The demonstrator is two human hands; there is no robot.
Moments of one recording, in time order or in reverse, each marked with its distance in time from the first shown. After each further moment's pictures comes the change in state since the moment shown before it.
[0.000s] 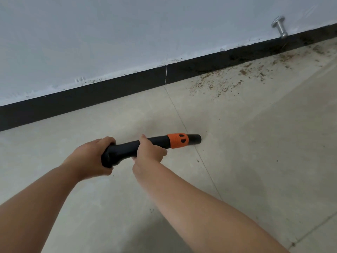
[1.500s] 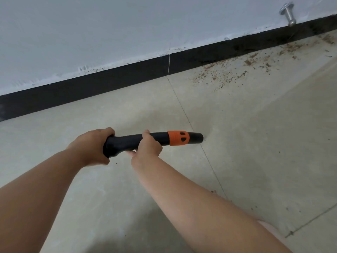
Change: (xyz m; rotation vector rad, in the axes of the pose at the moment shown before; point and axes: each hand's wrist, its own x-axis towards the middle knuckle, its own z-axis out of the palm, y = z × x) left_hand -0.003 0.000 -0.001 0.149 -0.085 -0.080; right_hand -0.004 0.014 -0.006 0.135 -0.071 0.109
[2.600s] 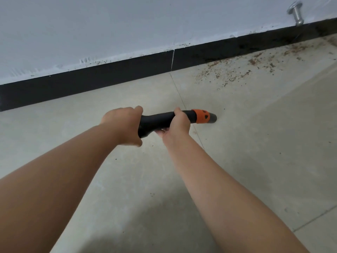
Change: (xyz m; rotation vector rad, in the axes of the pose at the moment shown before) left_hand 0.017 0.076 -0.034 0.174 0.050 0.079; right_hand 0.006 -0.069 -0.012 0.022 -0.026 -0.130
